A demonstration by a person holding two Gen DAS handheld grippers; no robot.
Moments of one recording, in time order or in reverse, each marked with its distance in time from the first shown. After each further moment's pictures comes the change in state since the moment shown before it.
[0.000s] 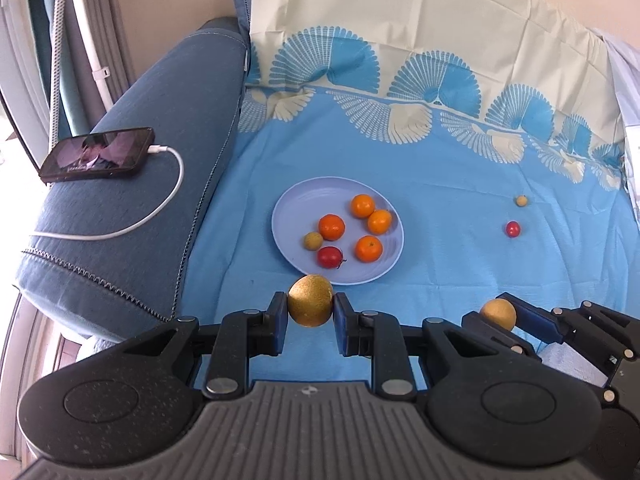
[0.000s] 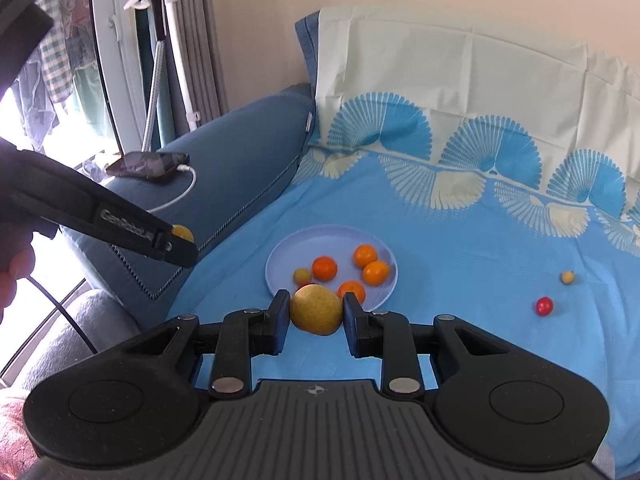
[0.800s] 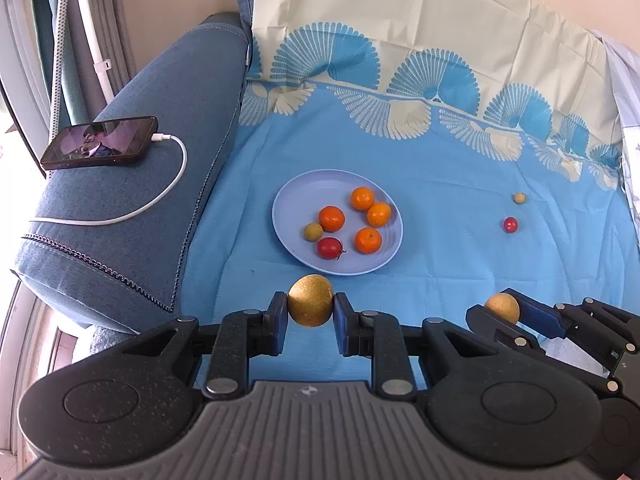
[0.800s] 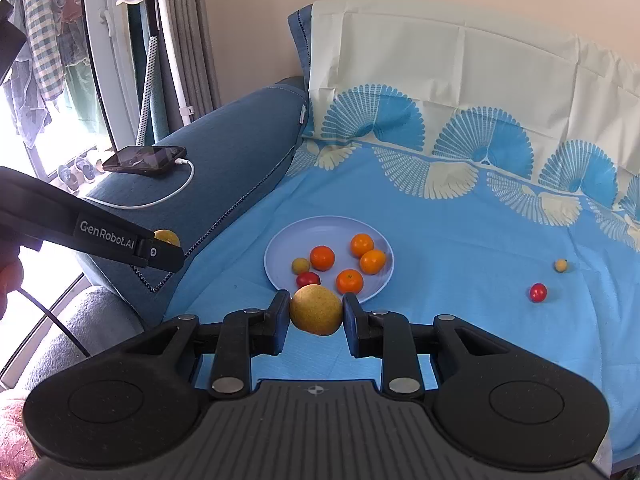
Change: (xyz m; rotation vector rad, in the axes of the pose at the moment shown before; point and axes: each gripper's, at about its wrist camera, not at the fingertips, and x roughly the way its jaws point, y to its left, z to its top) left arm 0.001 0.003 -0.006 -0.013 0.010 -0.009; right arm -0.001 0.003 -0.005 0.017 0.015 -0.020
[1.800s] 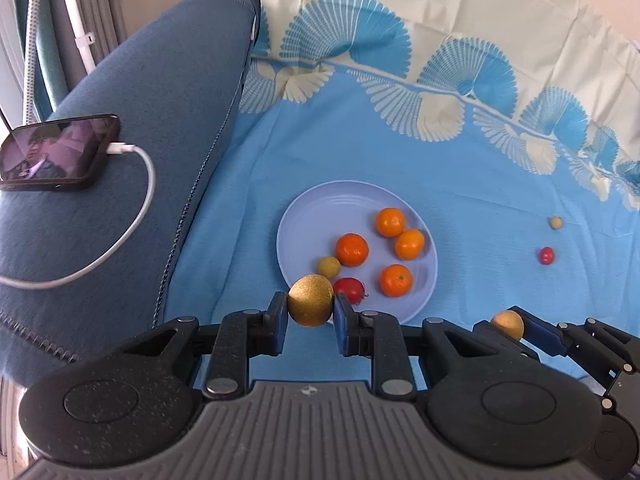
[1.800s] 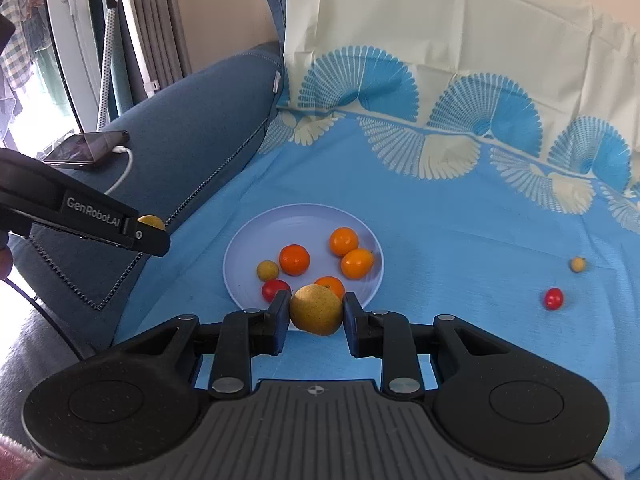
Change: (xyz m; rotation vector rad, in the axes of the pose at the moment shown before) left arm 0.106 0.018 0.068 -0.049 0.087 0.003; right arm 0.104 -0.024 0.031 0.022 0.104 -0.037
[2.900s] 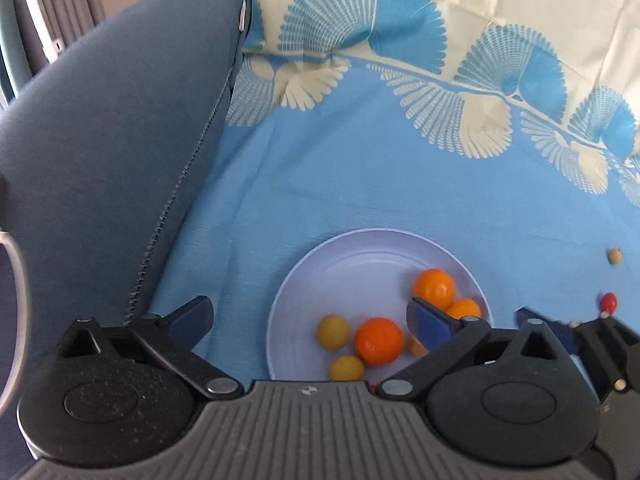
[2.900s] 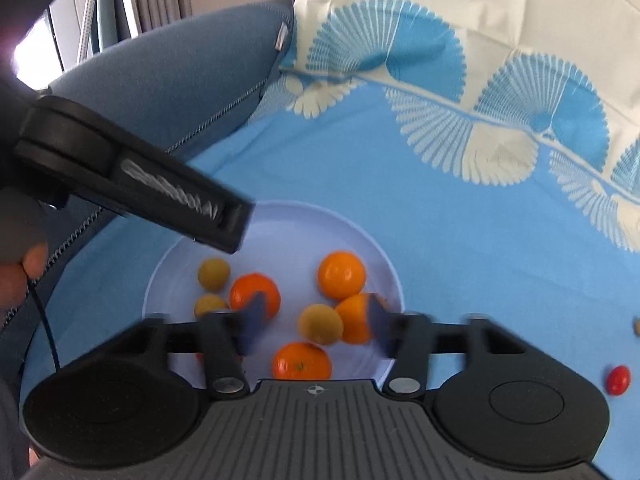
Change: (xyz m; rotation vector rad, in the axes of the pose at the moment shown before) left arm 0.111 -0.008 0.059 0.019 -0.008 0.064; right arm 0.139 -0.017 0.032 -0.104 0.031 0.020
